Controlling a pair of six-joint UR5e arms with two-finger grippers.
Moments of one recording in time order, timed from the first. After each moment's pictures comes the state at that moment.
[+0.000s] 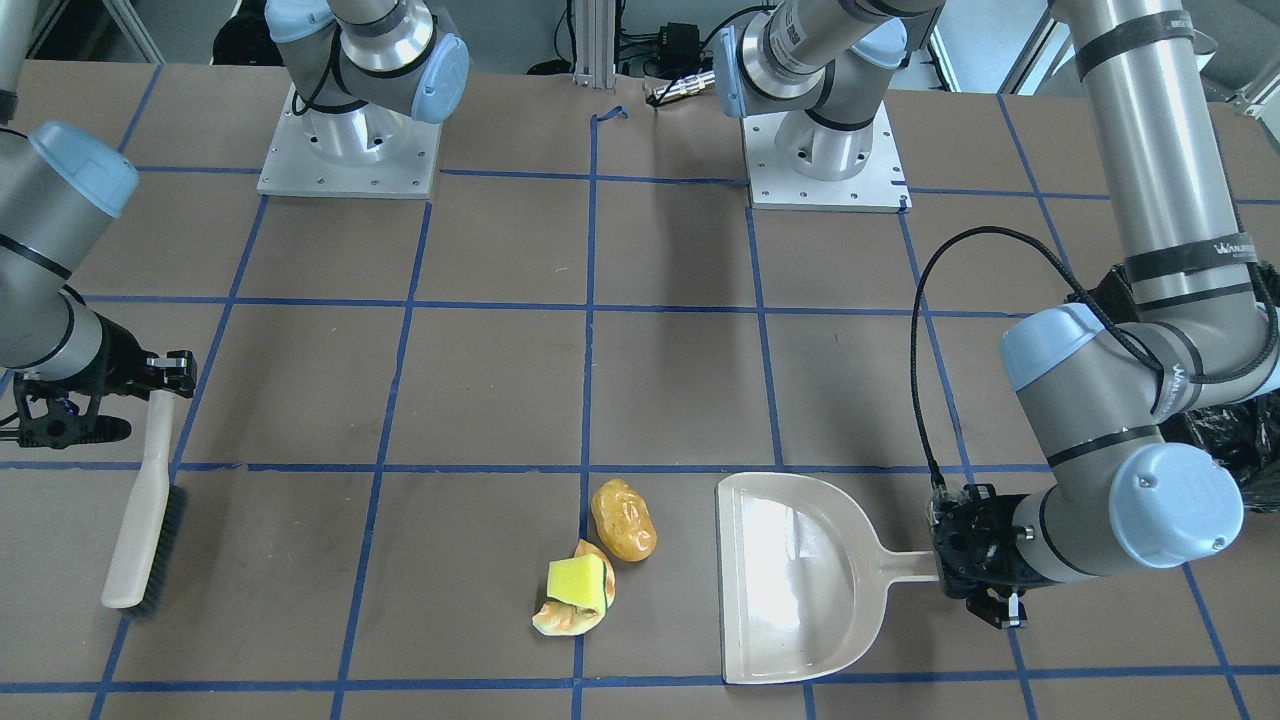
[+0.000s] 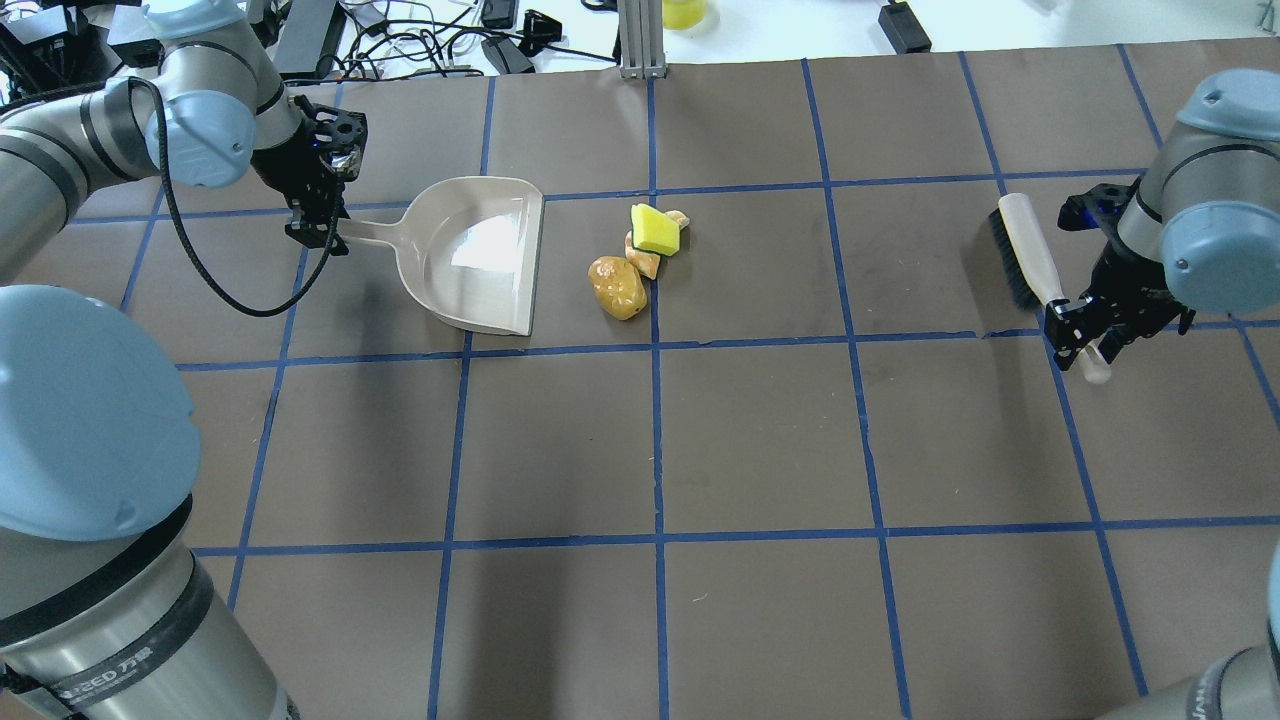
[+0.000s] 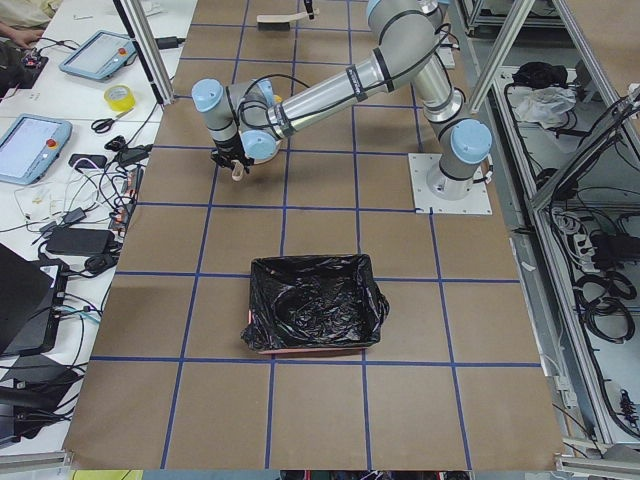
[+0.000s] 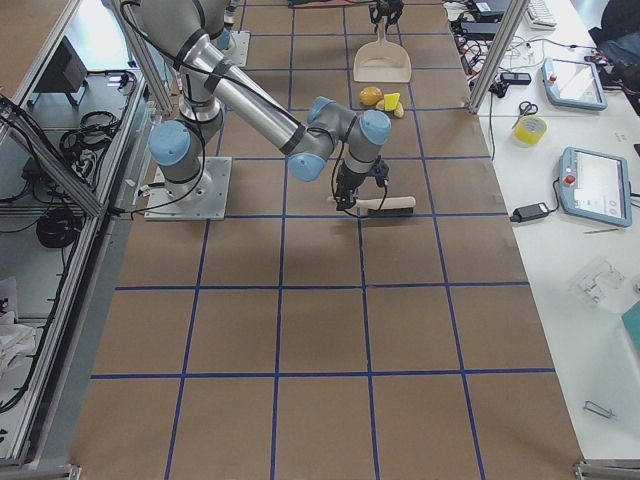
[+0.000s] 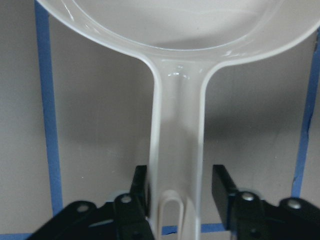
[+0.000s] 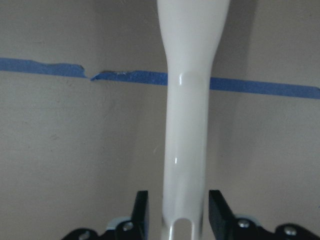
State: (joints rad) left arm -1.36 -2.20 -1.37 -1.25 1.58 1.74; right arm 1.15 -1.28 1.89 -1.99 -1.69 -0.51
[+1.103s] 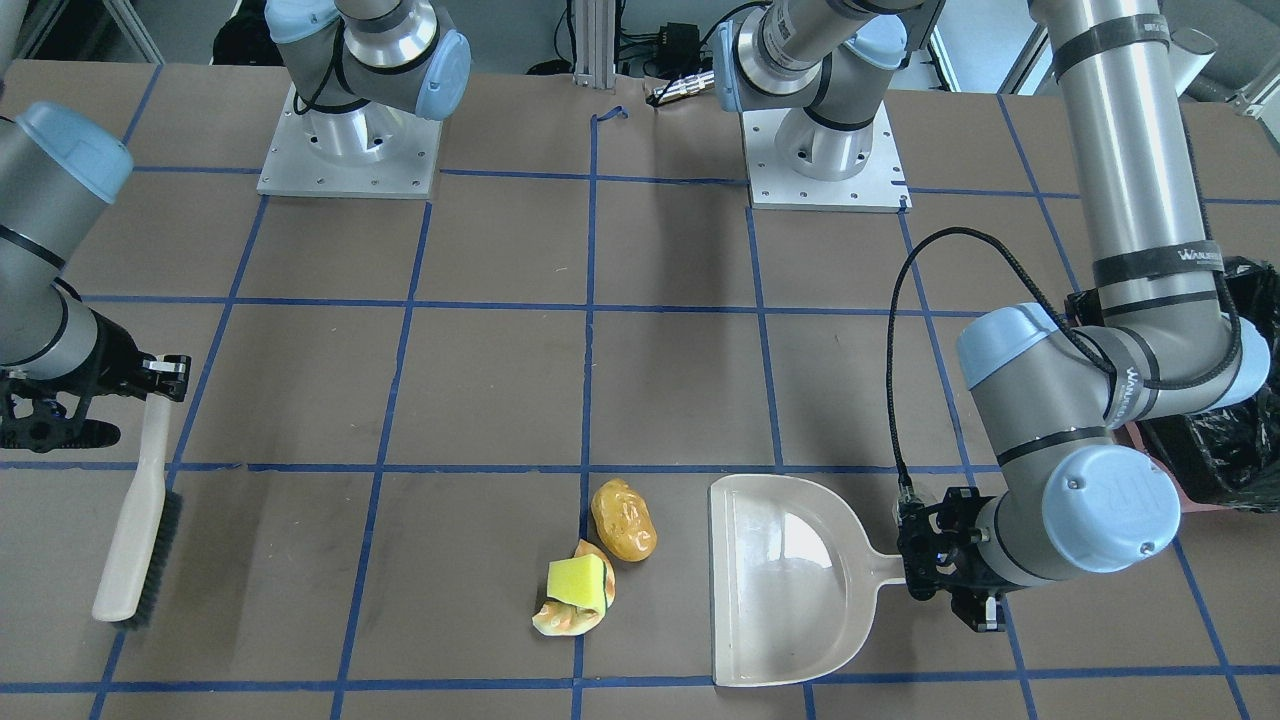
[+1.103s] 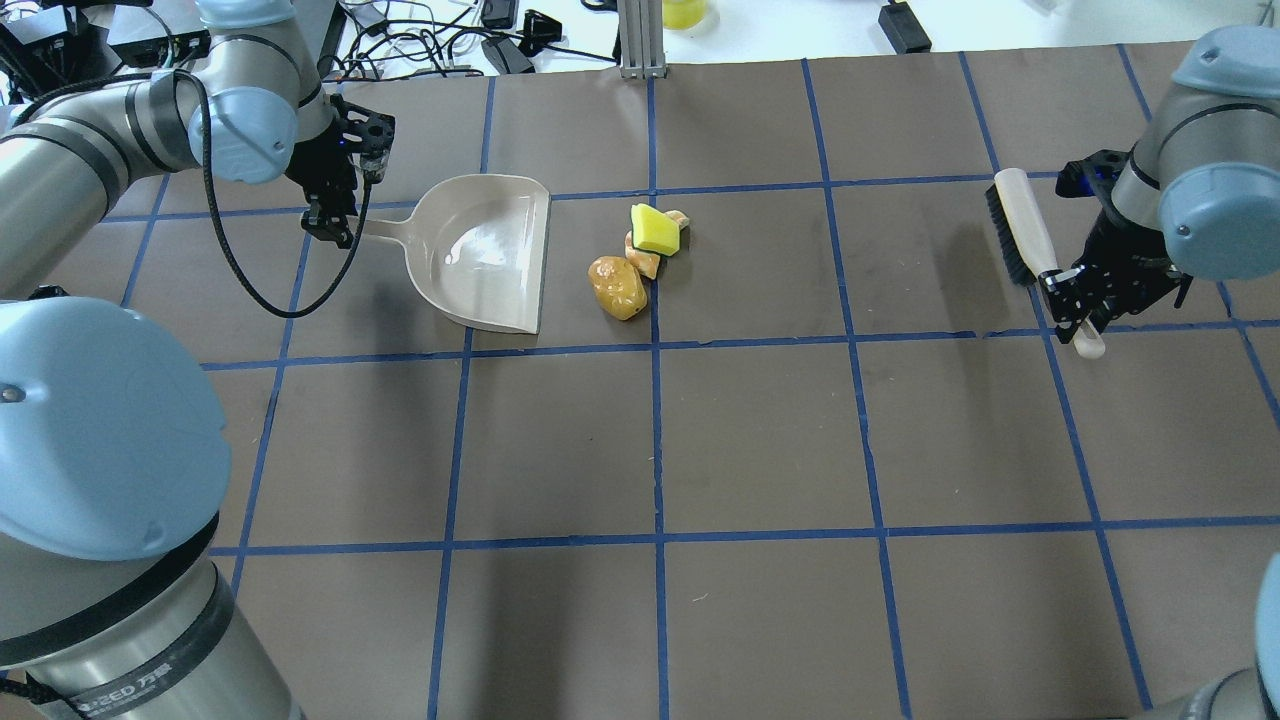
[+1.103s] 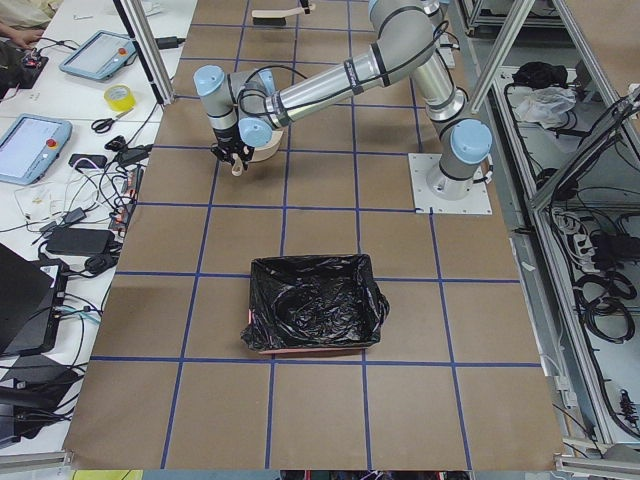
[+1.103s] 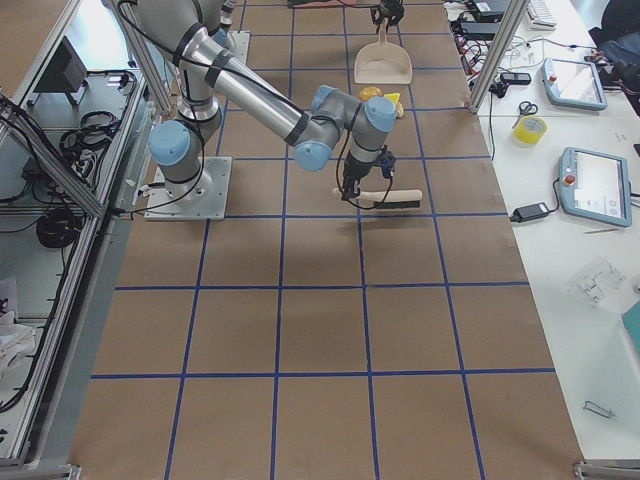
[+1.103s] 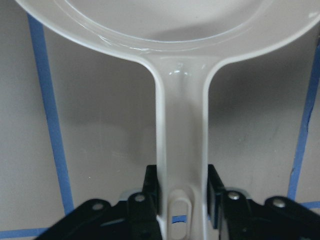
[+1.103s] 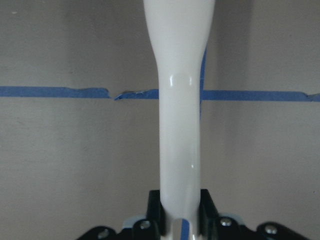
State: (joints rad) left arm -1.42 -2.20 -1.36 -1.23 1.69 1.72; right arm 1.23 -1.31 1.81 -1.89 -1.69 -0.36
